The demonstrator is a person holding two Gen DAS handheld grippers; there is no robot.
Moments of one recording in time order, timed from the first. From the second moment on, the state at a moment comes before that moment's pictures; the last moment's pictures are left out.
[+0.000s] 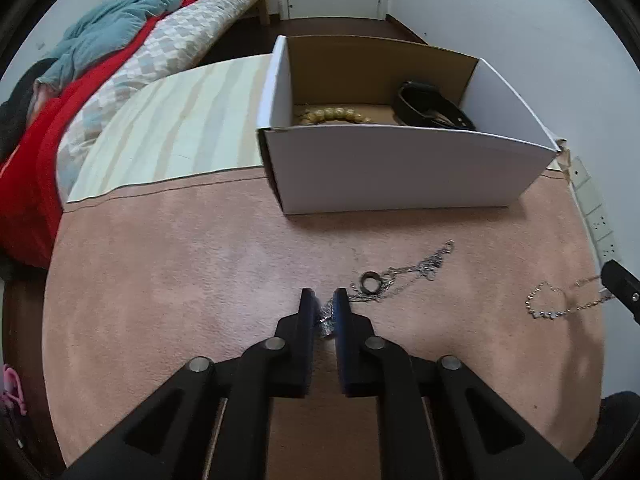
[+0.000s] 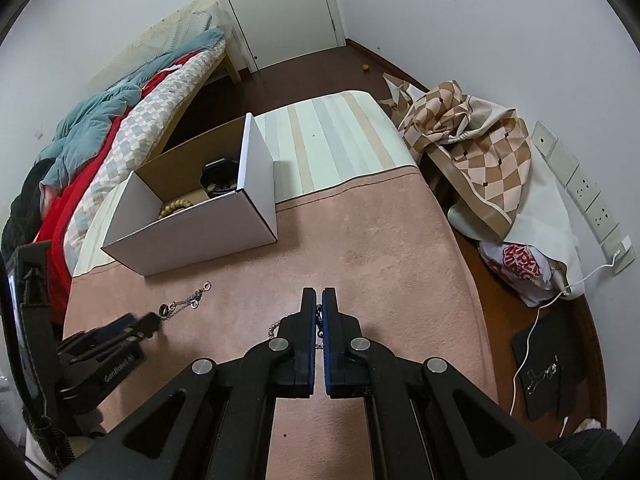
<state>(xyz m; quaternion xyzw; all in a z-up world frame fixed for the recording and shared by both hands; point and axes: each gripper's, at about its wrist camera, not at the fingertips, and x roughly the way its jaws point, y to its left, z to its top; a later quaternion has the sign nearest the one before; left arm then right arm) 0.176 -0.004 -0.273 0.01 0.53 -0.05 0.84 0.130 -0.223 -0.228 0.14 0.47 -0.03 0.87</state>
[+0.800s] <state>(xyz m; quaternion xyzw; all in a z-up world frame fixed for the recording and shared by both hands) 0.178 0.030 -0.117 -0.07 0.44 -0.11 0.89 0.153 -0.208 -0.121 0.17 0.41 0.07 0.89</state>
